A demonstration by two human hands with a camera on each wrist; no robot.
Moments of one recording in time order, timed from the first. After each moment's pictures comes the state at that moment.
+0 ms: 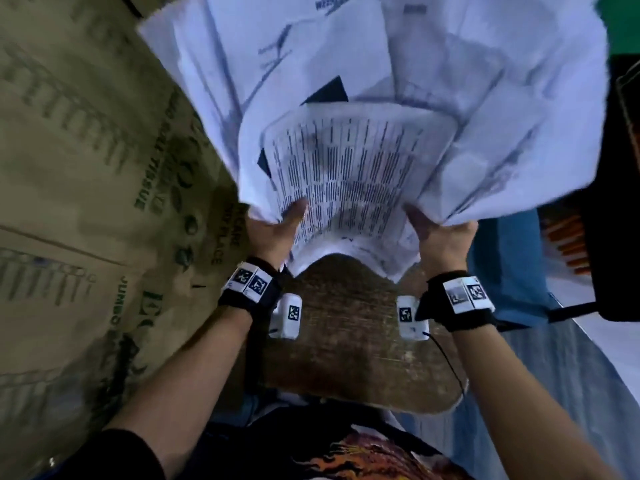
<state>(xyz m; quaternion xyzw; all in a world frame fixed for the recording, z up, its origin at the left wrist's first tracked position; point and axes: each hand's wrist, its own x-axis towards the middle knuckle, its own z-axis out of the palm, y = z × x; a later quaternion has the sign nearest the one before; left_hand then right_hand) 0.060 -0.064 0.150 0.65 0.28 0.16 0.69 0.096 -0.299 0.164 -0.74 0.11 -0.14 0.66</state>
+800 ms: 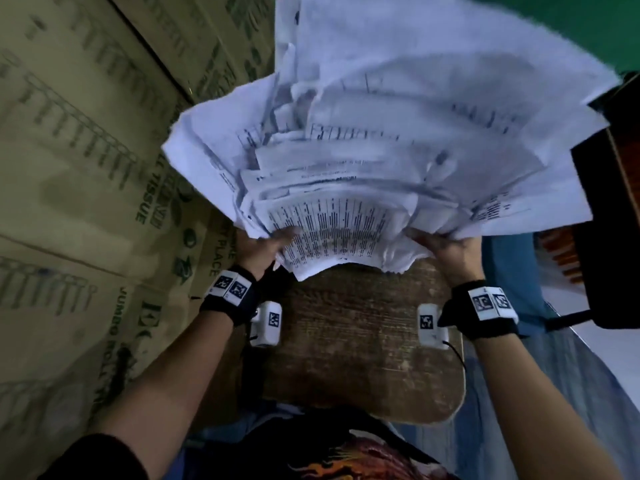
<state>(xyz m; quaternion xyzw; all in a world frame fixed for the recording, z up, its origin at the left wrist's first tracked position) 0.064 -0.030 0.118 0.64 0.25 -0.06 0.73 0.106 -0.341 0.156 -0.79 0.05 0.01 0.61</state>
